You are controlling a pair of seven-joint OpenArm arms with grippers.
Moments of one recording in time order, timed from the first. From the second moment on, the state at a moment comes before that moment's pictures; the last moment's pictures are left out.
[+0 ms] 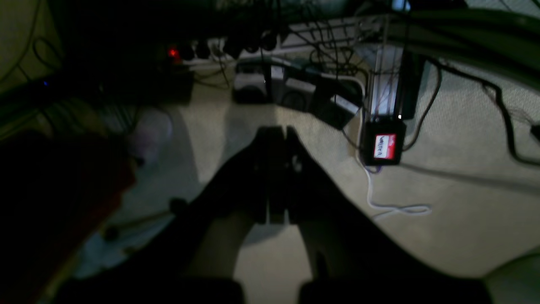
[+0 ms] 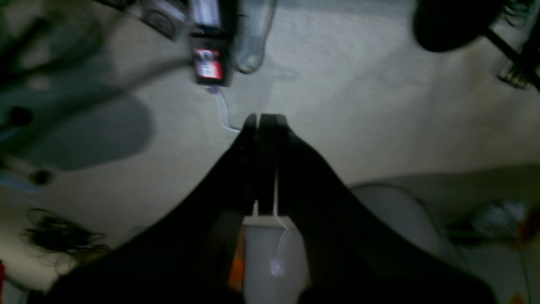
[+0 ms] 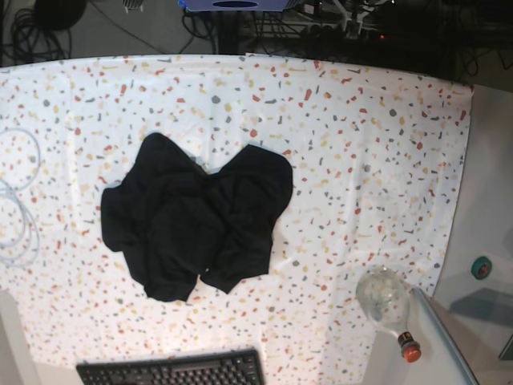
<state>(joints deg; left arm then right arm) 20.9 -9.4 3.0 27.4 1.0 -1.2 -5.7 -20.5 3.8 -0.5 23.0 -2.1 0.7 -7.8</state>
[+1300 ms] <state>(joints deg) 39.2 -16.5 -6.8 99.5 -16.8 -1.3 5.1 -2.7 -0.9 -20.2 100.5 -2.0 0.3 -53.4</state>
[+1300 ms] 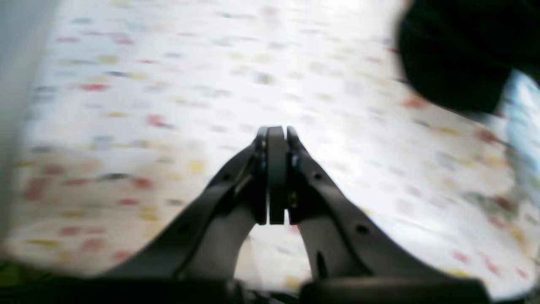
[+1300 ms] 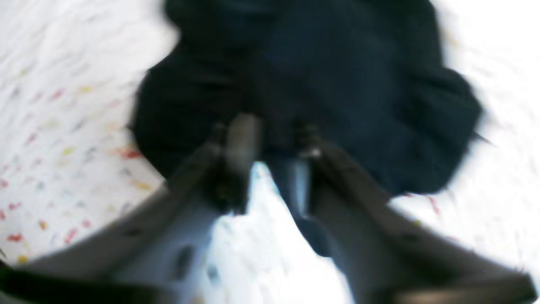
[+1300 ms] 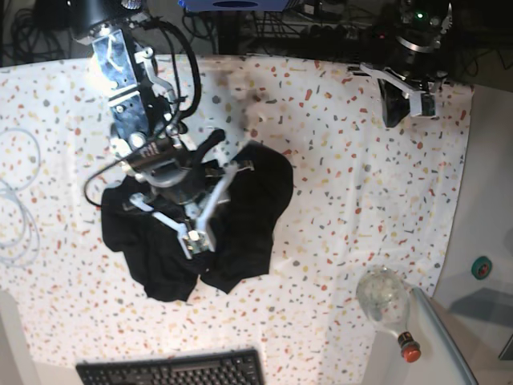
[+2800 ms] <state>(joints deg) 30.3 -14.6 -0.1 91.2 -16.4 -1.1 5.2 7.6 -2.8 -2.9 77.2 -2.3 4.1 -45.8</state>
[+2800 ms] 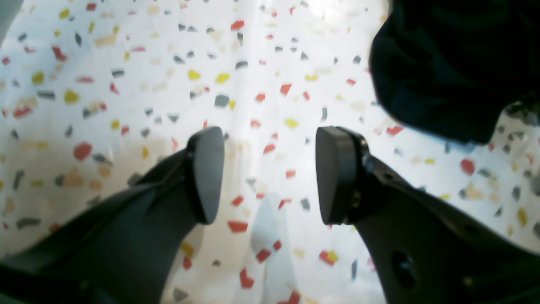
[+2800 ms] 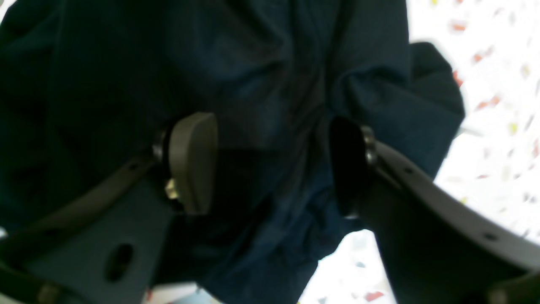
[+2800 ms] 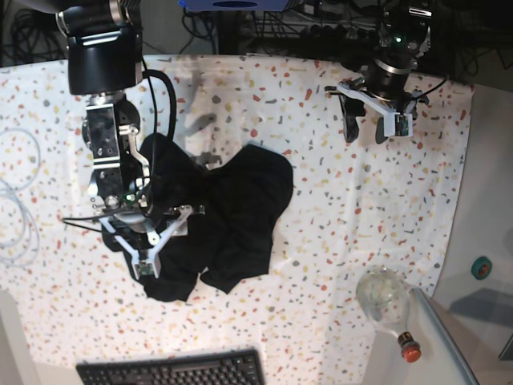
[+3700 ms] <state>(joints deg) 11.9 -11.9 10.6 80.5 -29.3 -0.9 15.6 4.8 -0.5 6.3 80.8 19.0 6.9 -51.1</state>
